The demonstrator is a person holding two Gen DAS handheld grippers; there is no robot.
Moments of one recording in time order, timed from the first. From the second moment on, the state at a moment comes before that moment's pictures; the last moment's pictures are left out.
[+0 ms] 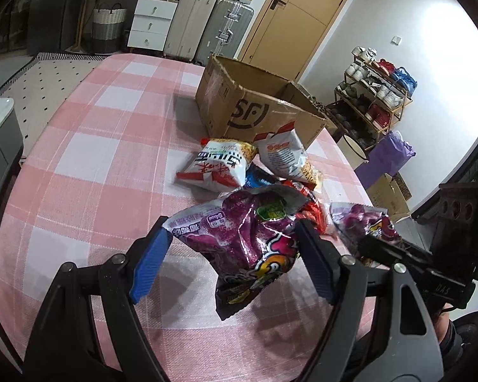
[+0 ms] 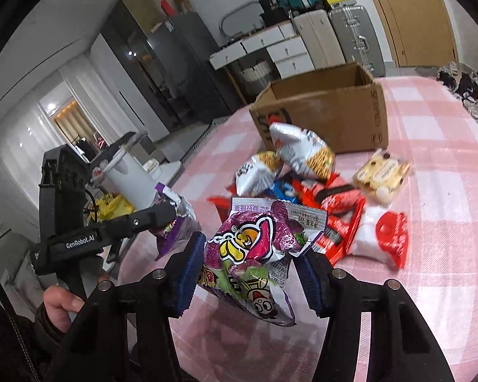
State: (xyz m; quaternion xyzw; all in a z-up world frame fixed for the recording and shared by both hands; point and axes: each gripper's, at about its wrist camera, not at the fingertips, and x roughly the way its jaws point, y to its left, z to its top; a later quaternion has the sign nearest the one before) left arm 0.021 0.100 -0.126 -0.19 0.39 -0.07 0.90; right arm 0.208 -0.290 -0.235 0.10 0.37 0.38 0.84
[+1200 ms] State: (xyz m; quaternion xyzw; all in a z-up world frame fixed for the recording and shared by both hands) left arm 0.178 0.063 0.031 -0.12 0.32 -0.09 0.93; right arm 0.349 -0.290 -0.100 0.10 0.27 0.40 0.87
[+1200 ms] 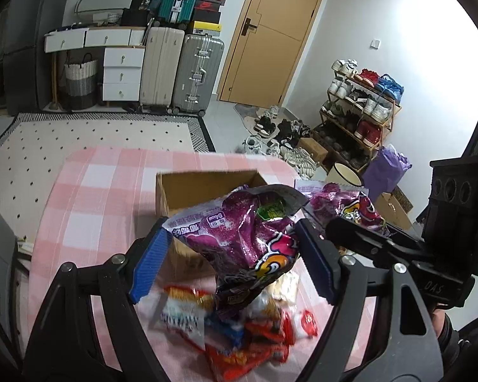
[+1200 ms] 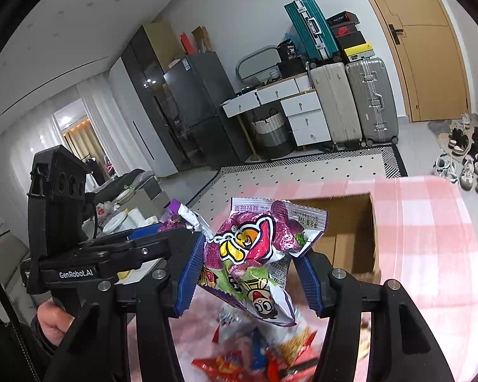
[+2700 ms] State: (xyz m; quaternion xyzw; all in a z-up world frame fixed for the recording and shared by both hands) left arm 0.329 0.093 -0.074 -0.15 0.42 -0.01 0.90; right arm 0.469 -0.268 -0.145 0.07 0.30 0.32 0.90
